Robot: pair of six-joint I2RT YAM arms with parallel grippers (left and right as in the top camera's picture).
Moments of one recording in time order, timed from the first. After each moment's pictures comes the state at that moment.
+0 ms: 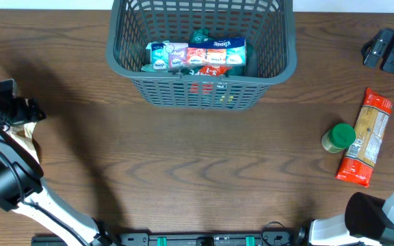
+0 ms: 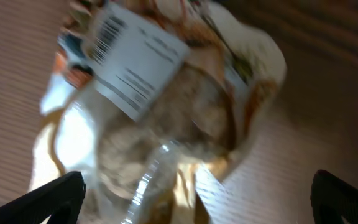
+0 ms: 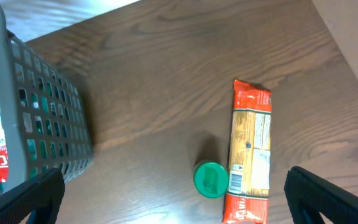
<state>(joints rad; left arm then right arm) 0.65 2.10 1.62 -0.92 0.00 0.36 -0.29 1.67 2.30 -1.55 0.00 0.10</state>
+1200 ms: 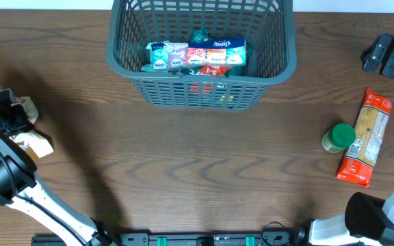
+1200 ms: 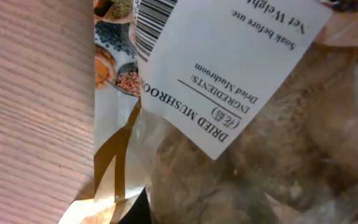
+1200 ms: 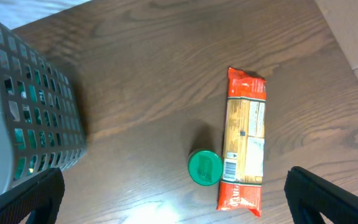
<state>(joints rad) 0.69 2.19 1.62 -0.91 0.01 0.29 -0.29 1.67 2.30 -1.59 0.02 0.10</state>
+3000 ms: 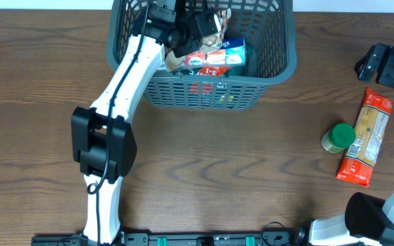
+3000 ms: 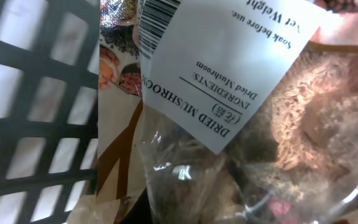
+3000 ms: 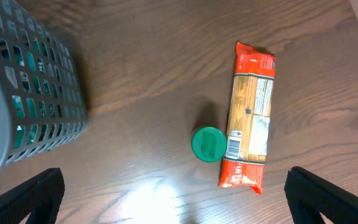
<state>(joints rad) -0.35 2.21 2.08 -0.74 0.17 0.90 -0.29 1.67 2.30 -1.68 -0.01 0.08</state>
